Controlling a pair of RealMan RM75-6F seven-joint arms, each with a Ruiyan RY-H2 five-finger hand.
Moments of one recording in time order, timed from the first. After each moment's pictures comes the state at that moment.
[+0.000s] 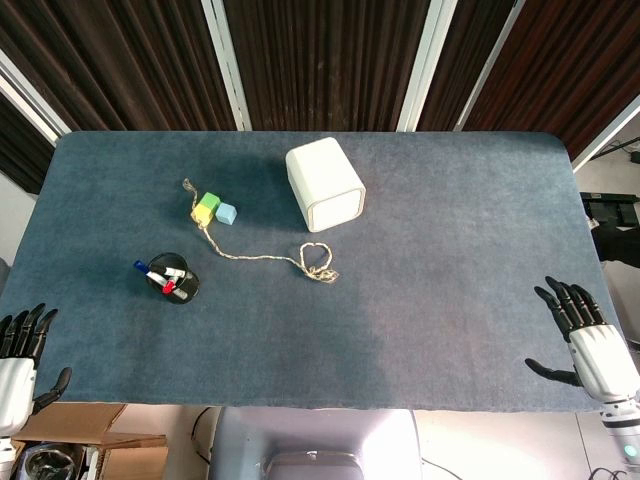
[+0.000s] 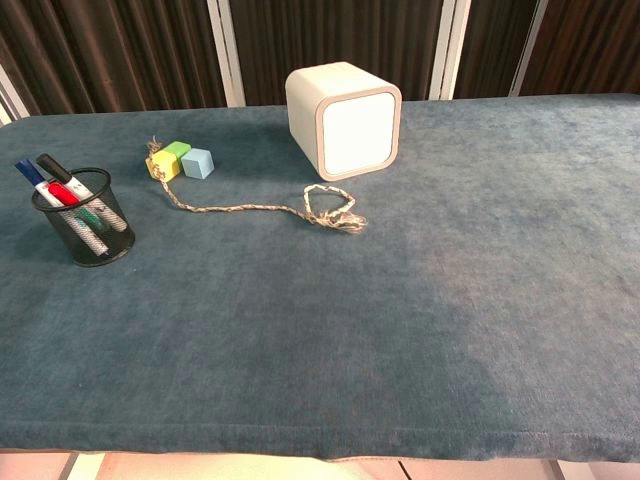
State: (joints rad) left arm -0.02 -1.09 -0.01 -1.74 1.54 1.61 0.20; right arm 0.10 -1.09 0.00 -1.47 -1.66 1.53 0.22
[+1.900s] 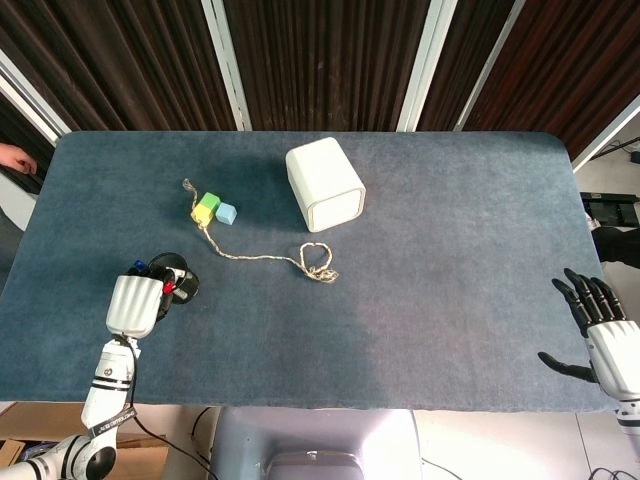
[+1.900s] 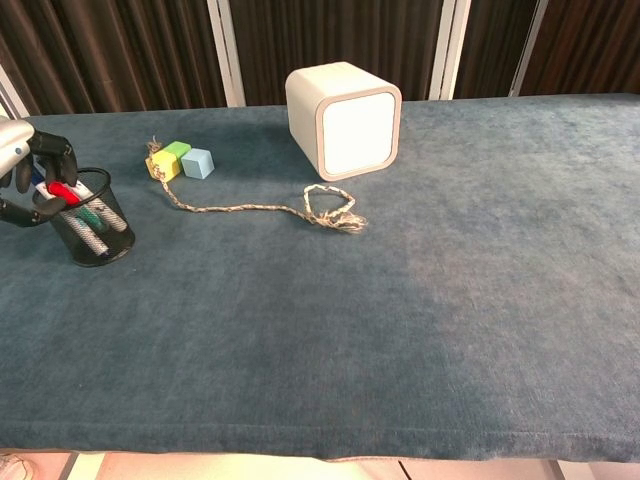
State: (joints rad) left arm -0.44 -1.53 -0.20 -1.39 1.36 1.31 0.51; right arm 0.09 -1.04 0.02 -1.49 -1.64 1.56 0.22
